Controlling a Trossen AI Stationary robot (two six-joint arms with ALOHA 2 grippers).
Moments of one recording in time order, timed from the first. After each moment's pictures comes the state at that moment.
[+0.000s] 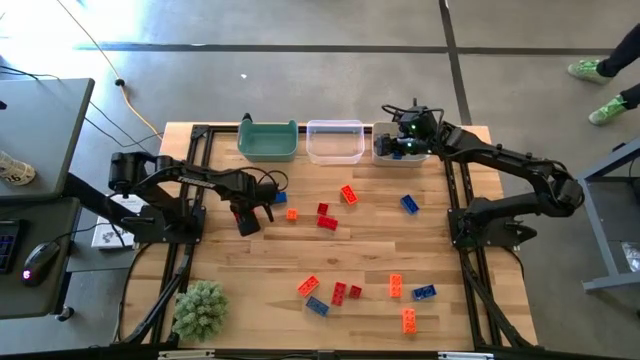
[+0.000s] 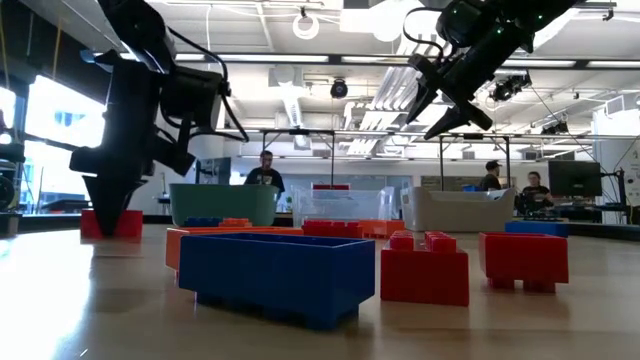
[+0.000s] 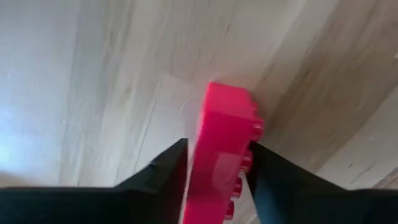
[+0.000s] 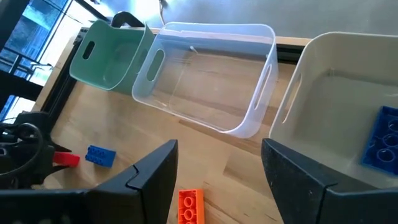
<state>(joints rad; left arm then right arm) 0.29 1.53 0.72 -0.88 -0.10 -0.22 -0.62 1.21 0.90 -0.38 -0.04 0.67</state>
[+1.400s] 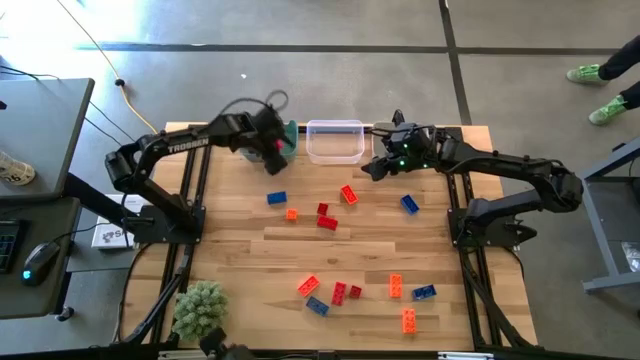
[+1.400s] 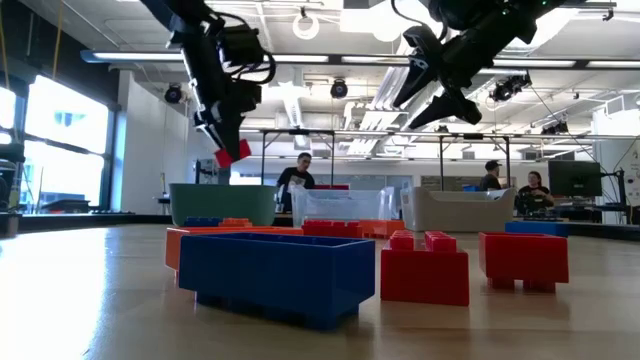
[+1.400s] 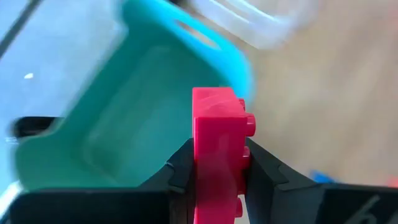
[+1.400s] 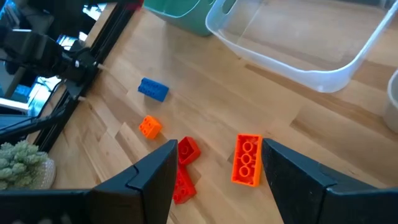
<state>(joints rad) 0.74 1.52 1.15 -0.73 -0.14 0.04 -0.41 1.21 0.90 -0.38 -0.12 0.67</state>
